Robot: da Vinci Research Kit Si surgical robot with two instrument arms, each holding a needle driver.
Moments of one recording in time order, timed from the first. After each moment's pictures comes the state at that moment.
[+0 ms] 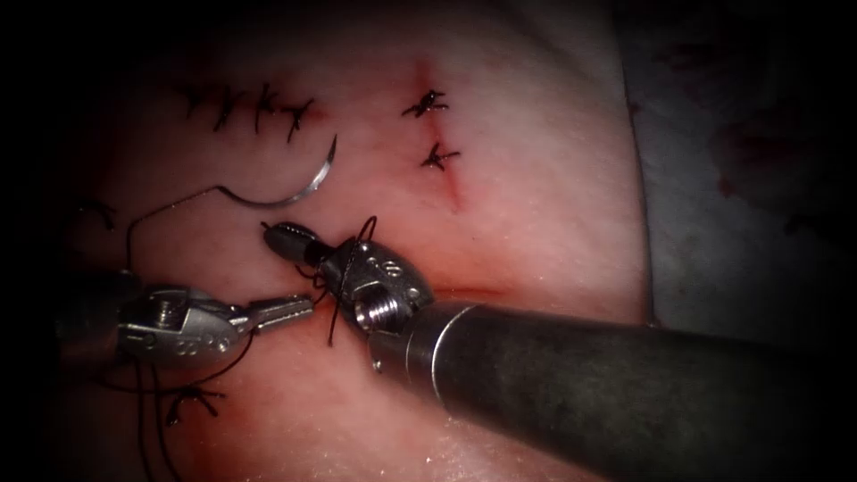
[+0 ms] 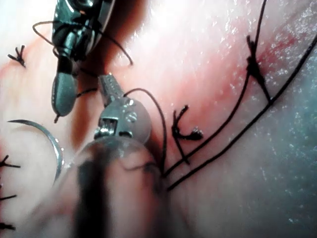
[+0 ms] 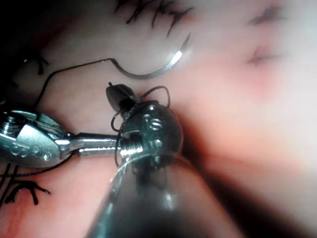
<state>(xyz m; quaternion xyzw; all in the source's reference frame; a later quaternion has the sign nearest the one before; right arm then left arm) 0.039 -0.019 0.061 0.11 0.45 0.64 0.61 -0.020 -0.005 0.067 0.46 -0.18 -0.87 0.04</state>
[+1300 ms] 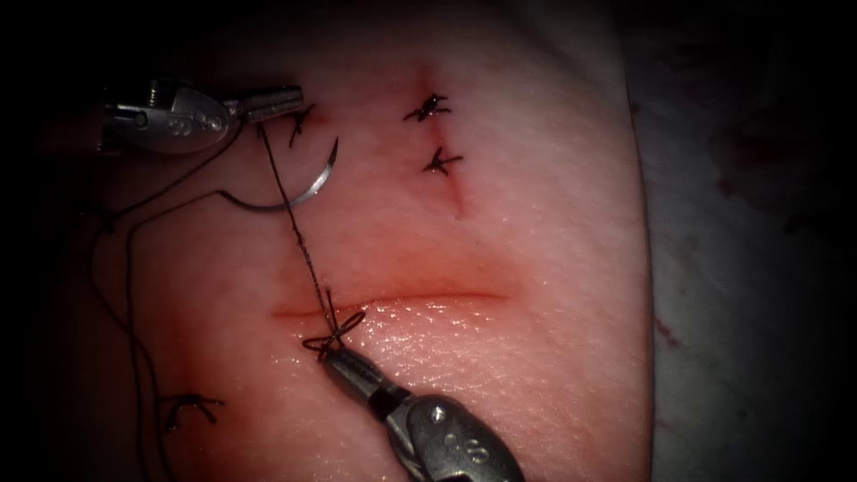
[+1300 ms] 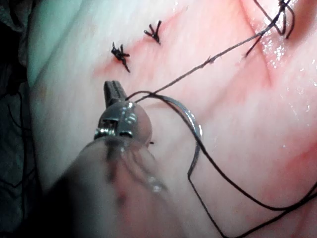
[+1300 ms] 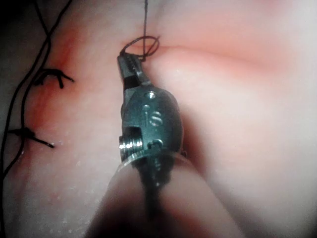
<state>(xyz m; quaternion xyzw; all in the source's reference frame) 0.034 -0.030 0.050 0.00 0.48 0.60 0.64 -0.019 0.014 0.069 0.43 -0.19 -0.88 0.03</state>
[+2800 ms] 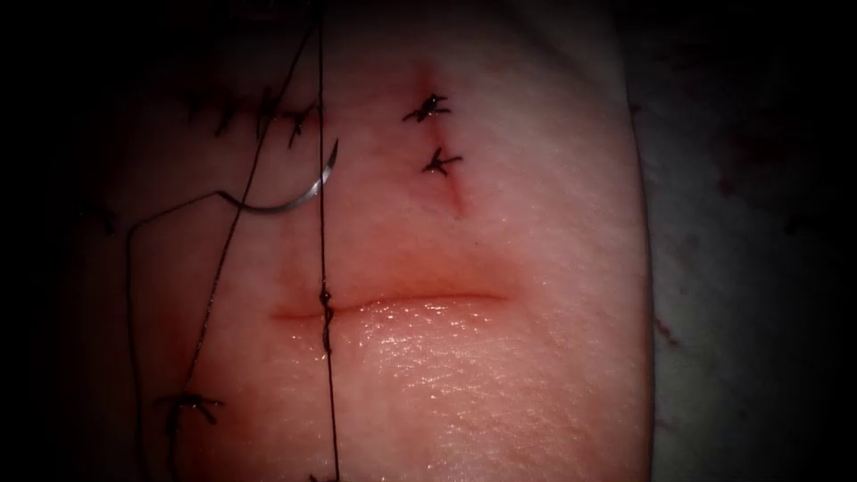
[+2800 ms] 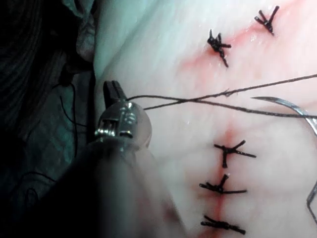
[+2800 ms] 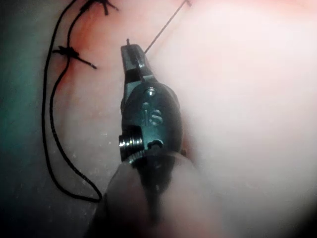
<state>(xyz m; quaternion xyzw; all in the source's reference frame) 0.034 -0.040 0.046 0.00 0.49 0.57 0.66 -0.022 0.027 0.080 0.41 -0.25 -0.88 -0.01</state>
